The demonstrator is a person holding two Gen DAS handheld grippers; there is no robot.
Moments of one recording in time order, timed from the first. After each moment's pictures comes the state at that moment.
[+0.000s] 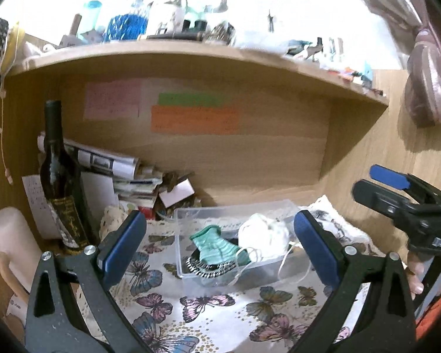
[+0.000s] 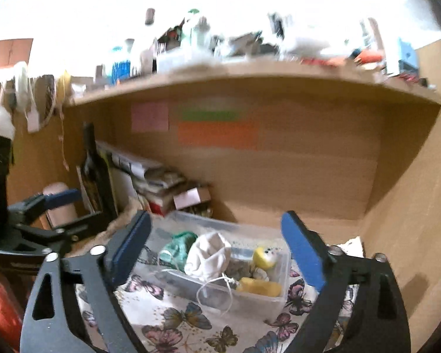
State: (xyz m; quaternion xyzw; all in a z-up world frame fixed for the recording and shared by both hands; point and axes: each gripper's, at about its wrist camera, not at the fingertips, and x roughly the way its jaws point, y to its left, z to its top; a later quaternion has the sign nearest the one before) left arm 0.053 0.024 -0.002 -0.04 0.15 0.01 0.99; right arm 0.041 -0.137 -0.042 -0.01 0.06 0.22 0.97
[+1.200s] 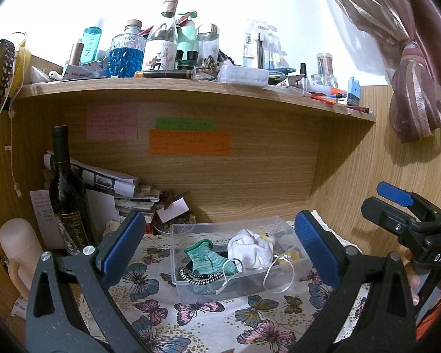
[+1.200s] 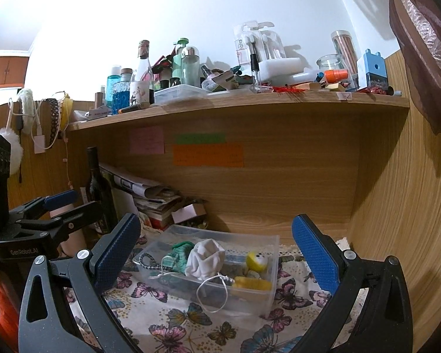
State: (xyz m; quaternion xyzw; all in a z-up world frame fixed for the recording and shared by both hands) left arm 0.028 0.011 0.017 -0.04 0.11 0.01 0.99; right arm 0.014 -0.150 -0.043 0.01 0.04 0.21 0.98
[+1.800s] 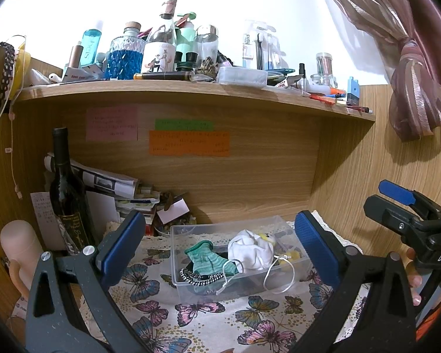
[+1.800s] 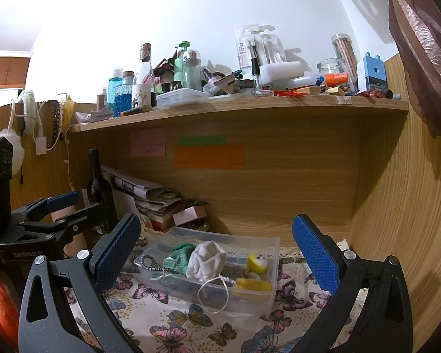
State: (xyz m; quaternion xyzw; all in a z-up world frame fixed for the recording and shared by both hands) left arm 0.027 0.011 0.017 -0.04 0.11 0.01 0.99; right arm 0.012 -0.151 -0.042 0.01 0.03 0.21 0.98
